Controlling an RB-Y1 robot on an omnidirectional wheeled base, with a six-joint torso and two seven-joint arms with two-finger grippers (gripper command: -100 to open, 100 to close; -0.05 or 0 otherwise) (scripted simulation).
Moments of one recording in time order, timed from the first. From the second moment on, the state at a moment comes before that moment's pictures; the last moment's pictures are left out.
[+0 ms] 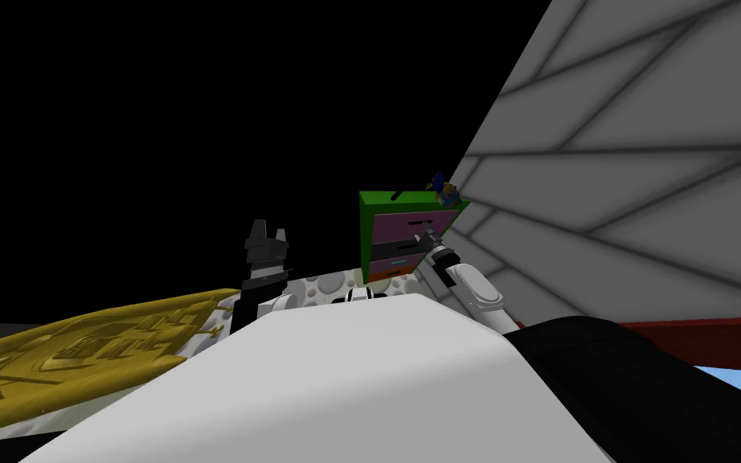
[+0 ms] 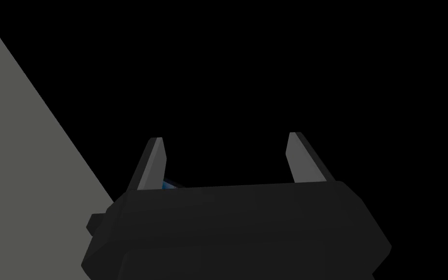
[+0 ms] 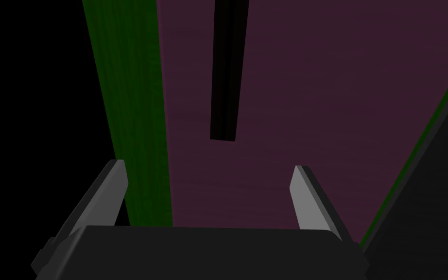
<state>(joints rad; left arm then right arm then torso) 0.53 0.00 0.02 -2.29 0.02 -0.36 -0.03 0.41 -0.66 -0.17 -2.07 1.21 -0.06 1.22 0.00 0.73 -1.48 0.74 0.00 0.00</state>
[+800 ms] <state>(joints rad) 0.52 0.00 0.02 -2.29 0.02 -0.36 -0.03 0.42 -0.68 -0.18 -2.08 1.20 -0.07 1.20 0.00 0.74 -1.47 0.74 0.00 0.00</state>
